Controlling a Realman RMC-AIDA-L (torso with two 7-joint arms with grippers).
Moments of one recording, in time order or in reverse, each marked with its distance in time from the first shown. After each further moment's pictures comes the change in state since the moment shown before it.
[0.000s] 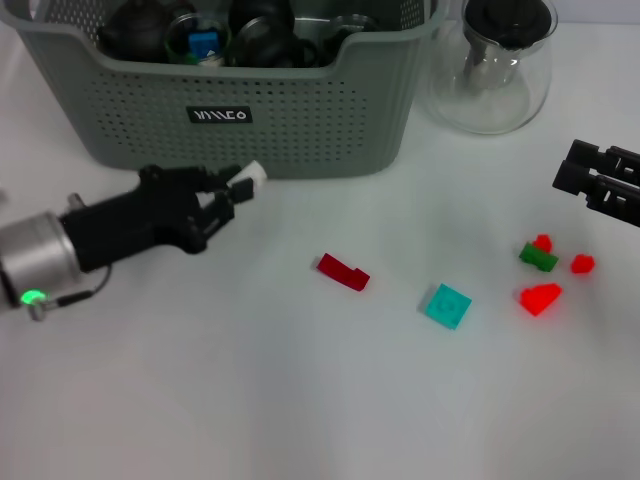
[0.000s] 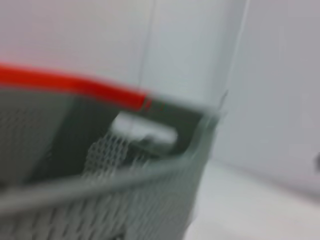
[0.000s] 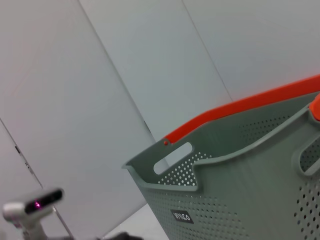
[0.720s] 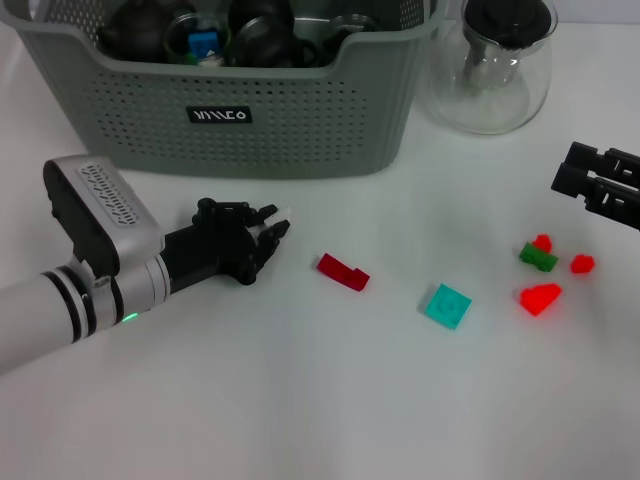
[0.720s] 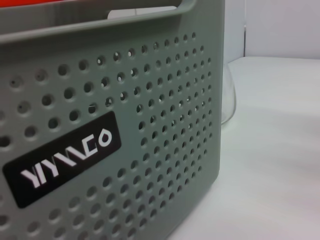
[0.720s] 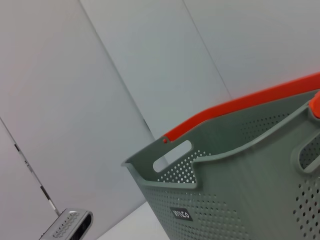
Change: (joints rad) left arm -0.133 -0.021 -0.009 -0.341 -0.036 -0.446 0.500; right arm -0.002 0.000 -0.006 0.000 0.000 0.004 -0.002
